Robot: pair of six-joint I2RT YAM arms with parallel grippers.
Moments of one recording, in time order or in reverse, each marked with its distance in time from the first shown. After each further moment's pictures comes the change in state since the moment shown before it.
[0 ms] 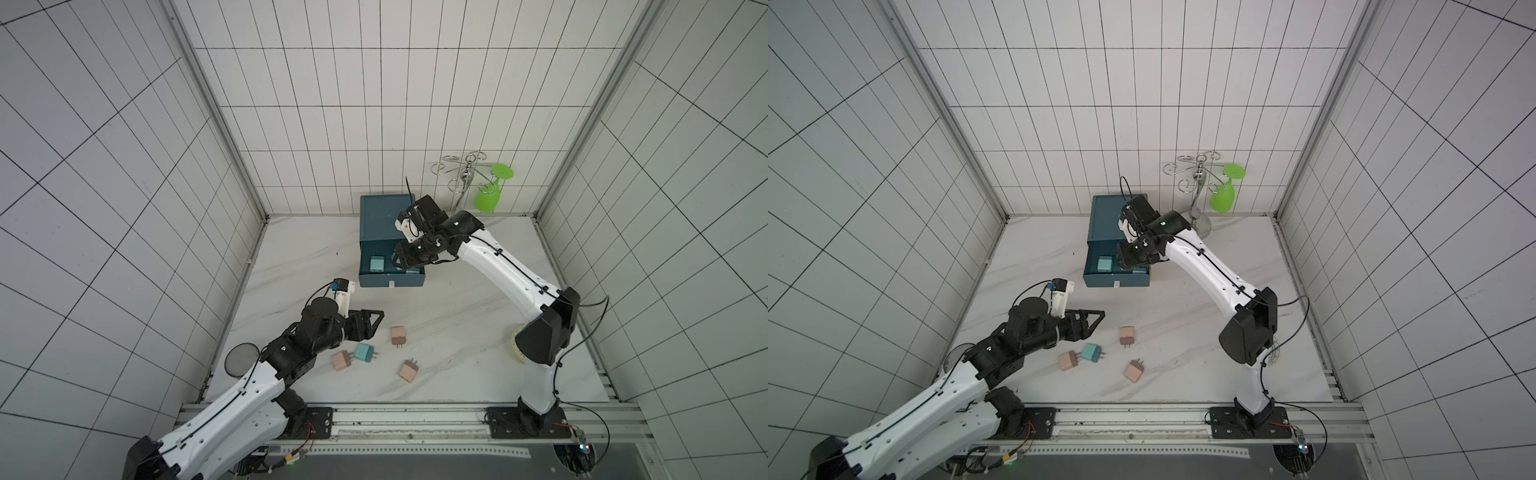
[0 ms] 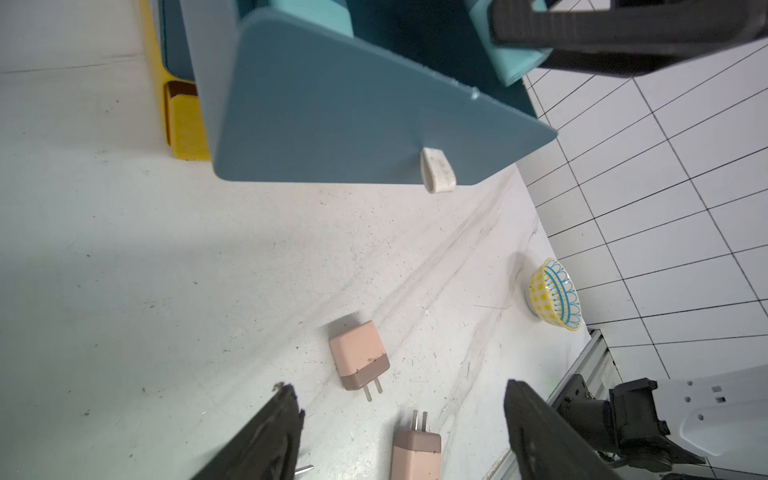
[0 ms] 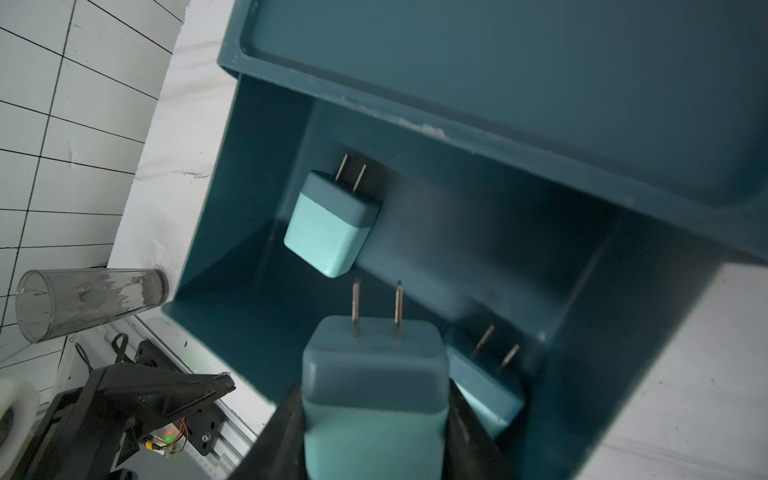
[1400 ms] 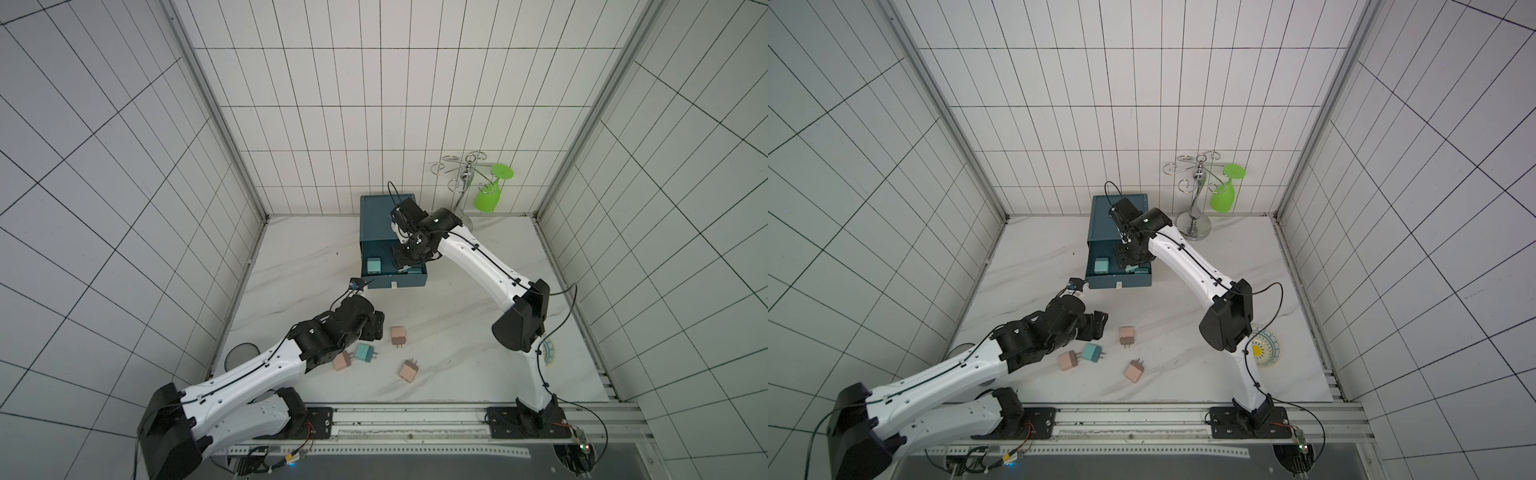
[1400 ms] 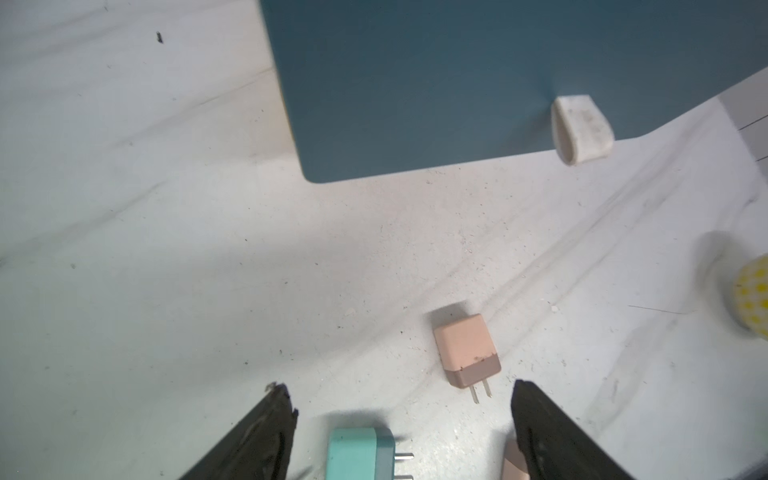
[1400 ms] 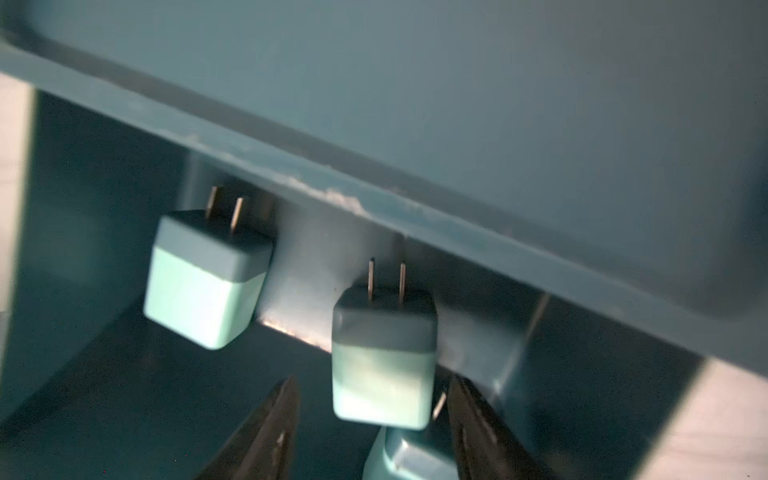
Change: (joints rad) left arm -0.265 0.307 0.235 -0.290 -0.524 0.030; right arm 0.022 0.108 0.154 -0.114 0.216 -0.010
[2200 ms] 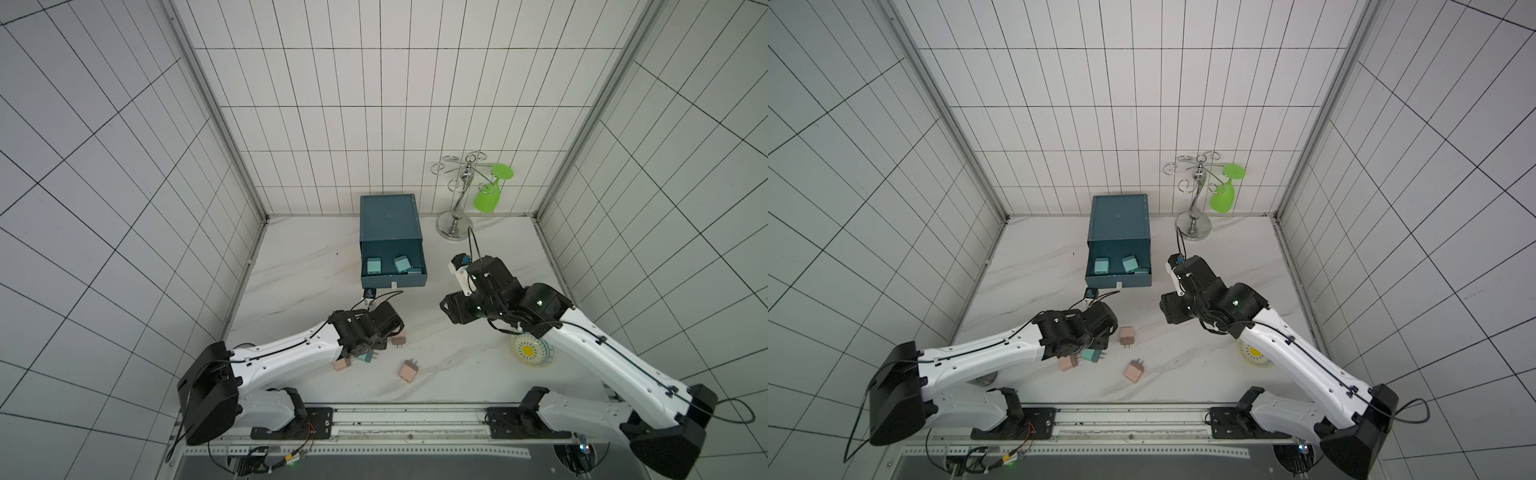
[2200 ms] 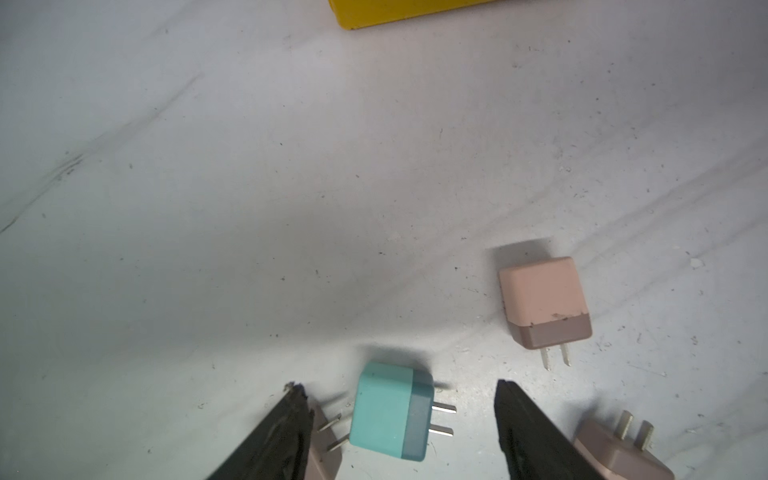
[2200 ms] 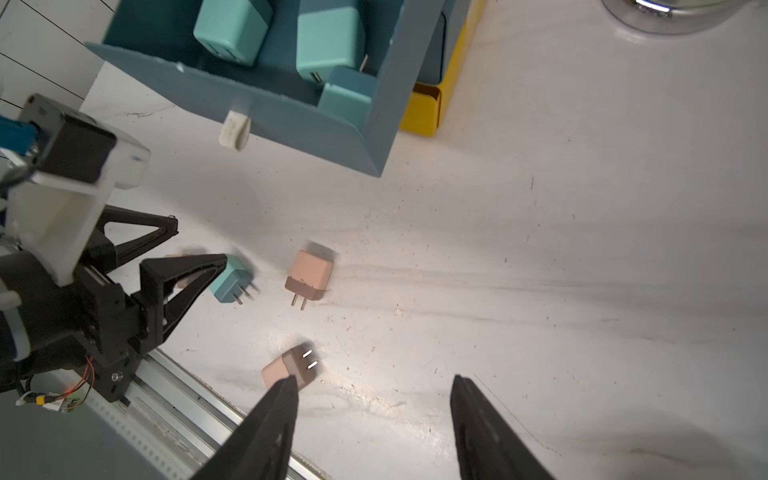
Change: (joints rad) left arm -0.089 0.226 0.114 -0.245 -0.013 -0.181; right arm 0.026 -0.983 -1.115 0.355 -0.007 0.042
